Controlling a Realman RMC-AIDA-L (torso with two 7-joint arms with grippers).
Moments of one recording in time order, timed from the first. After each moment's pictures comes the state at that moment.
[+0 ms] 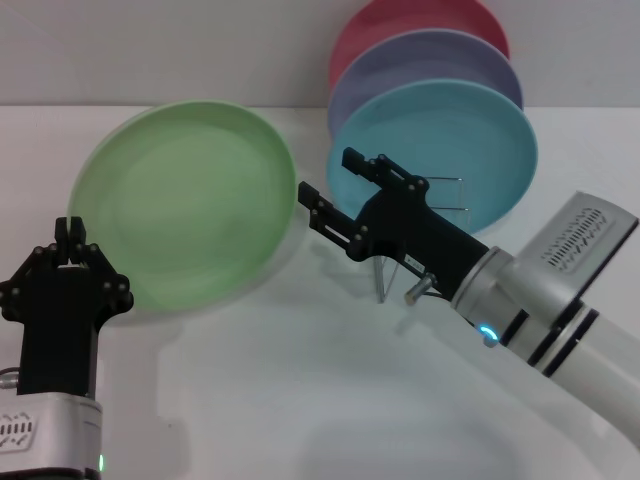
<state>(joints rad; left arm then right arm) -0.13 -2.08 -0.27 -0.96 1.58 1.47 0.81 0.65 2.08 0.16 0.35 -2.07 -1.16 0.23</state>
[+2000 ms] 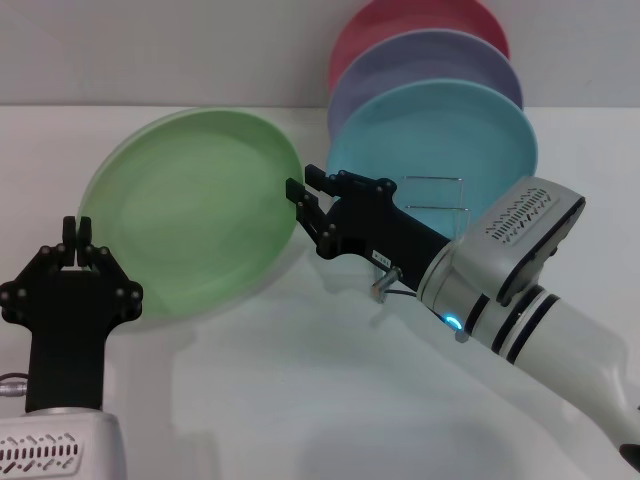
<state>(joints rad) -0.13 -2.08 -0.20 -1.02 1.56 1.55 1.02 0.69 2.08 0.21 0.41 -2.08 -1.00 0.23</state>
